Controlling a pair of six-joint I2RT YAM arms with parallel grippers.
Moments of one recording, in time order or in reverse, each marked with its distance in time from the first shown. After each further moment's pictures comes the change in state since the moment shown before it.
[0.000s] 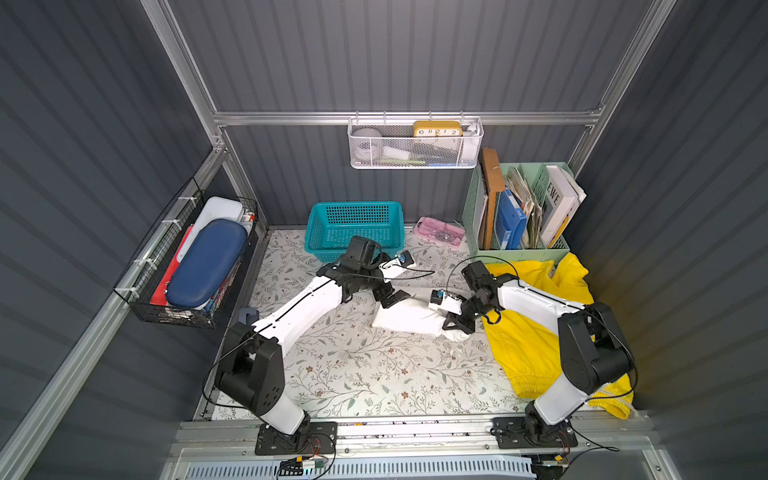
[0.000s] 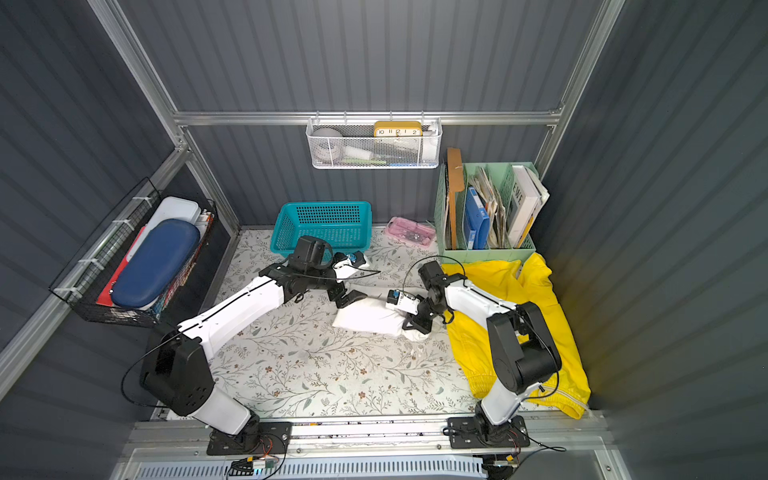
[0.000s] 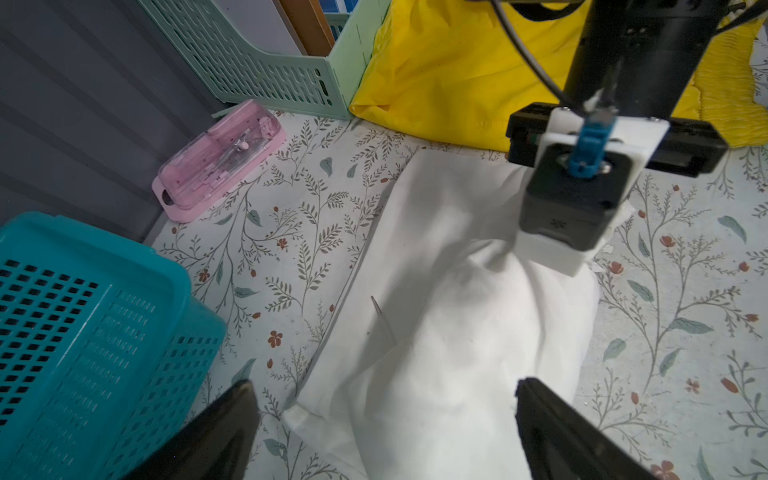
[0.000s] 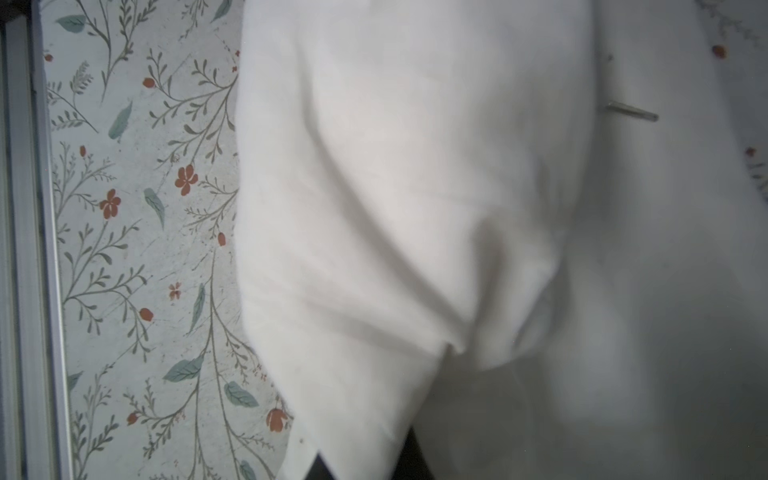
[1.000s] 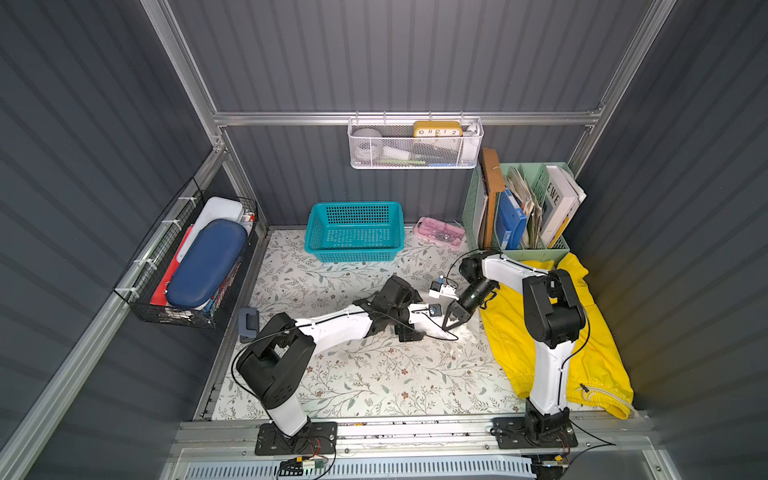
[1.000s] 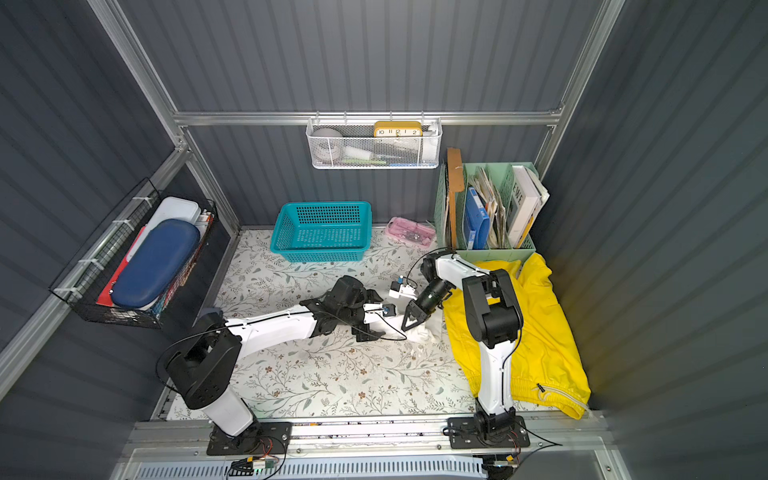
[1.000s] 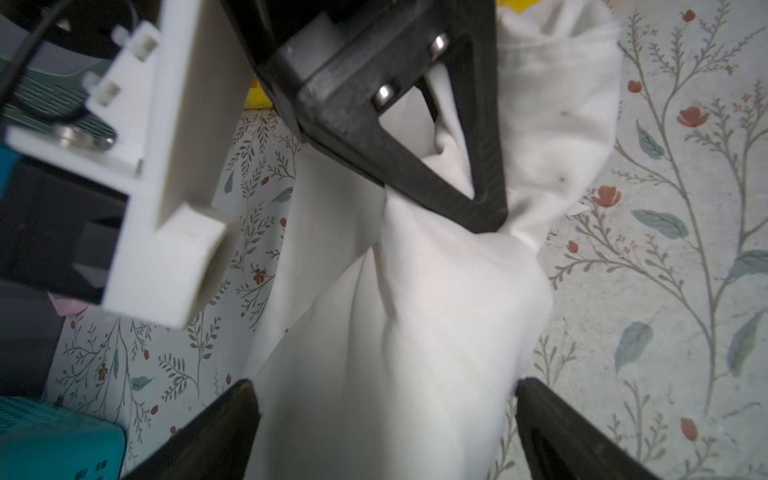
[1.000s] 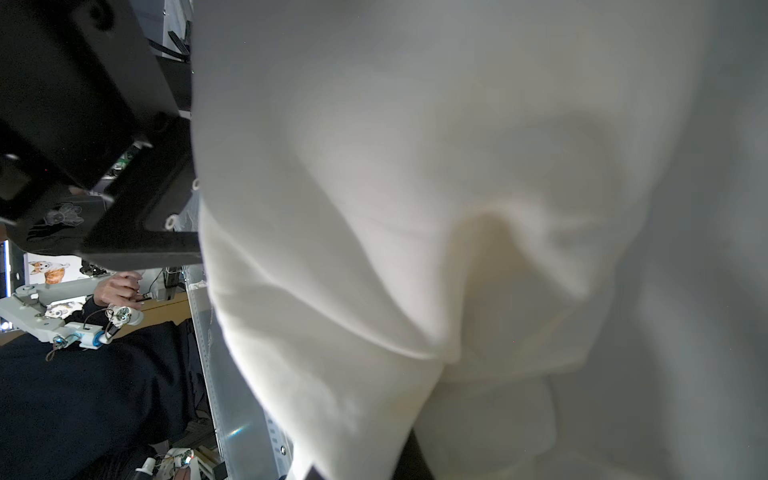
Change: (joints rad) left arm -0.259 0.127 -0.238 0.312 -0.175 0.161; right arm -0.077 0.362 0.354 -0.533 -0.218 0.079
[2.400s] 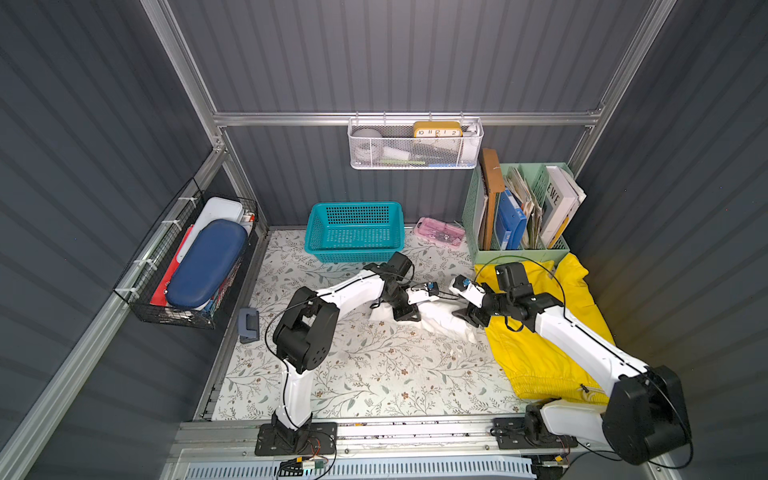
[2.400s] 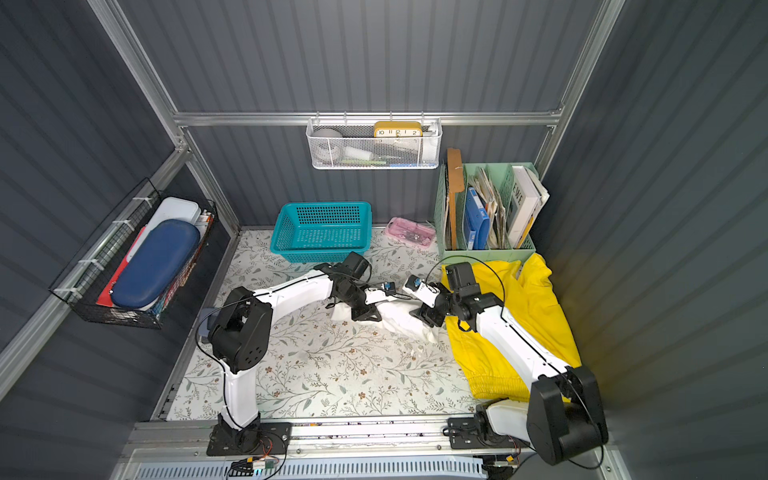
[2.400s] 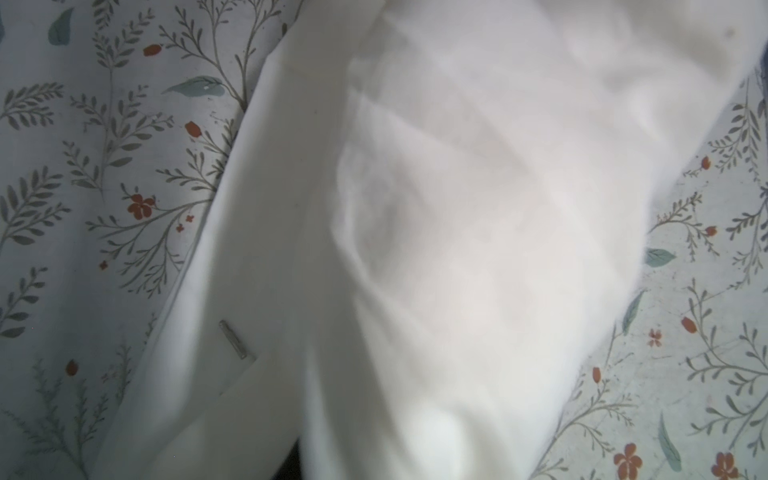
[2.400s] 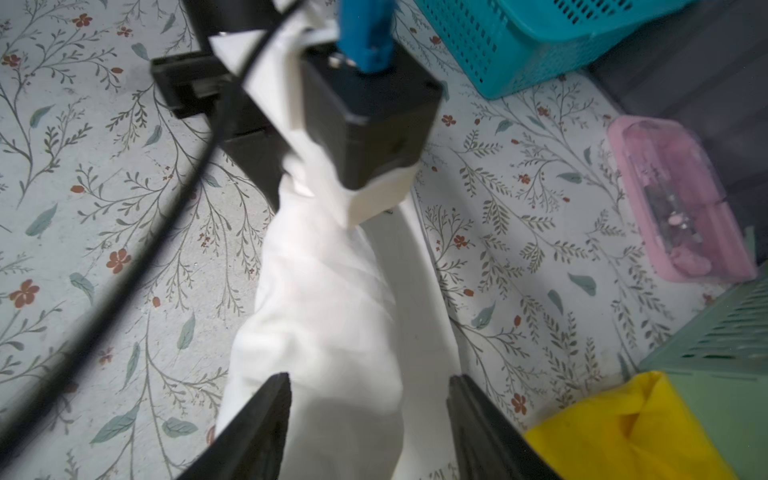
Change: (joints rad) left arm 0.134 0.319 0.500 -0.623 0.231 -0.076; right arm 0.013 -0.823 -0.632 0.885 0.288 0.008
